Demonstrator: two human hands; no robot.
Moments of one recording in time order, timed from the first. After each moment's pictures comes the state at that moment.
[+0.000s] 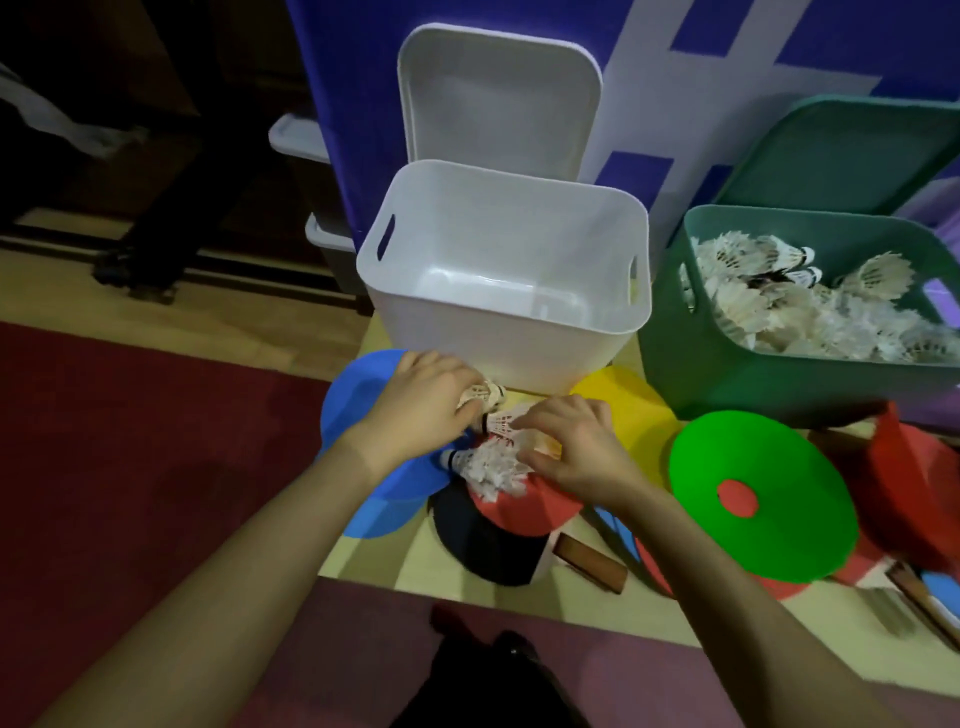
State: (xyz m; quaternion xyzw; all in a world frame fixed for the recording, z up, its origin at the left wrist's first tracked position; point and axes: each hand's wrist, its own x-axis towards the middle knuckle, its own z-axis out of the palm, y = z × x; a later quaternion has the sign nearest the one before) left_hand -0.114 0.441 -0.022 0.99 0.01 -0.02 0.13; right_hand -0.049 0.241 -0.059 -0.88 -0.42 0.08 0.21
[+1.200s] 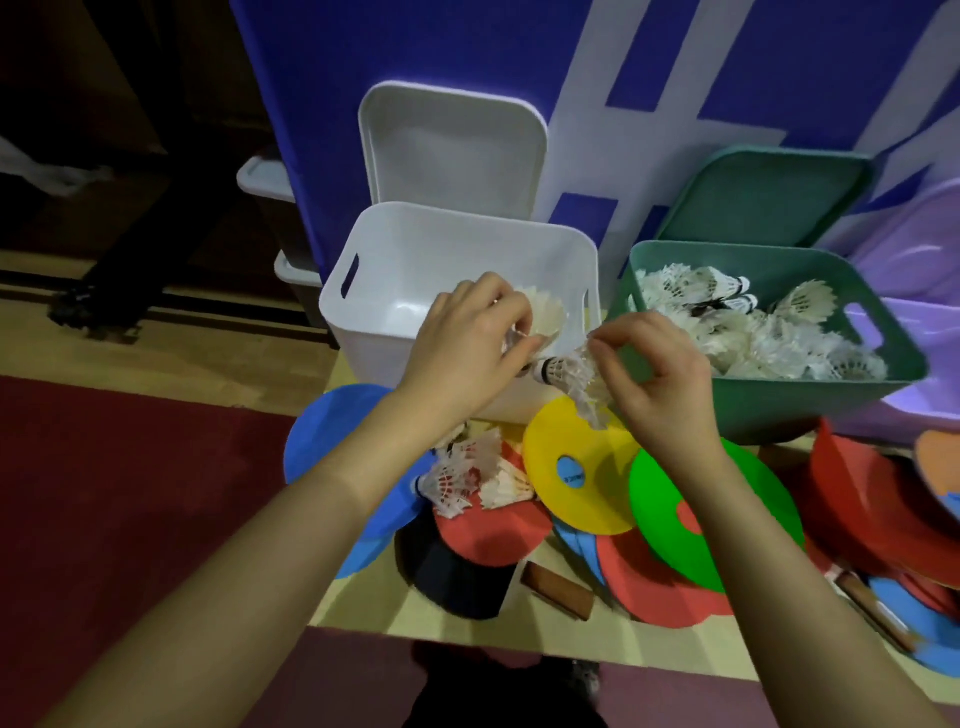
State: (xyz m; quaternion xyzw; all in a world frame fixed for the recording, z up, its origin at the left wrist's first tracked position) left_hand -0.065 0.387 0.059 0.94 -0.04 0.25 0.23; right_hand -0.010 0.200 0.048 -0.81 -0.37 -0.22 0.39
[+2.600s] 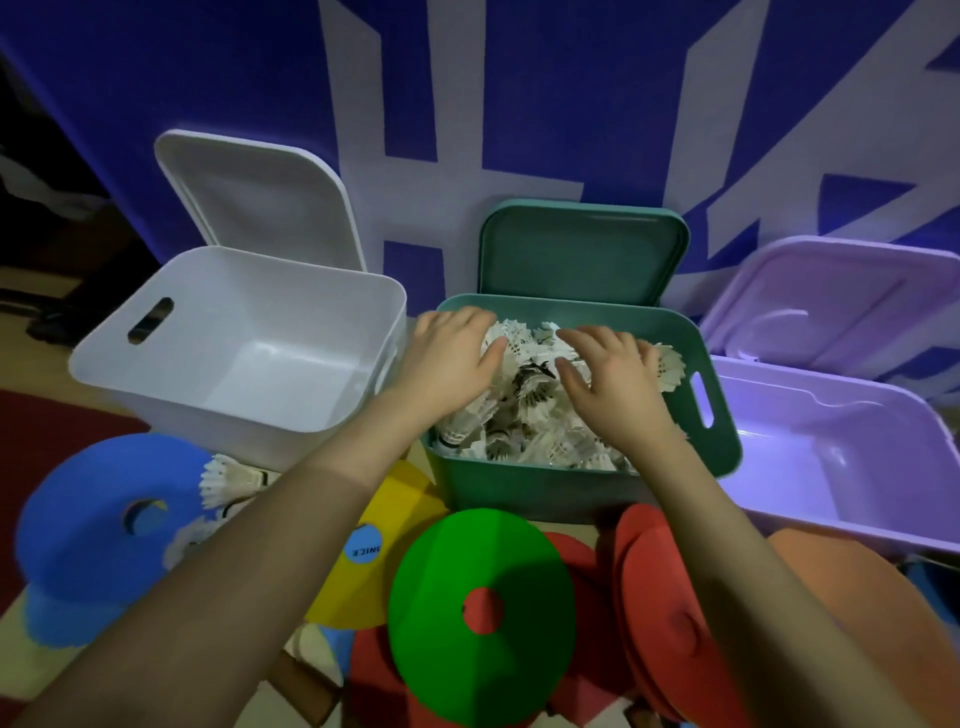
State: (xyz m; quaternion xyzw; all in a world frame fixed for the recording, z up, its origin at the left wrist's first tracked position) left_hand 0.141 0.193 0.044 0.98 0.07 0.11 0.13; right_hand 0.210 0.016 0.023 -0.91 -0.35 -0.12 0.19
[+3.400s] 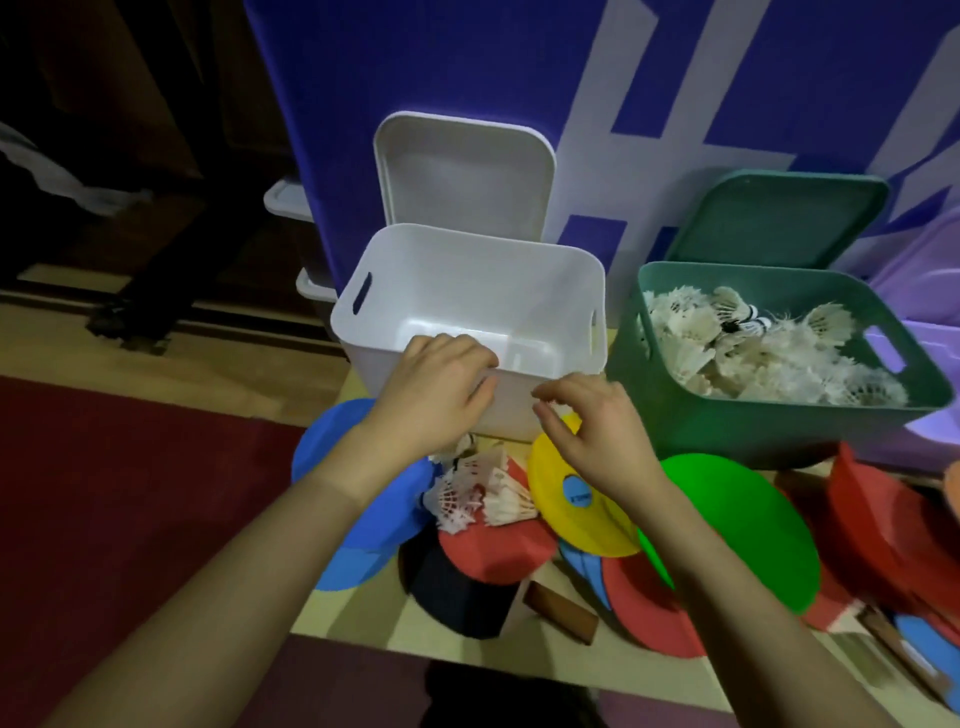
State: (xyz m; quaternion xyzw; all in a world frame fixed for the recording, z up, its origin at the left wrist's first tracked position) left_hand -0.079 0.409 0.036 0.98 -0.02 0.14 0.16; right_hand -0.010 0.222 0.005 -0.87 -0.40 -0.09 0.29
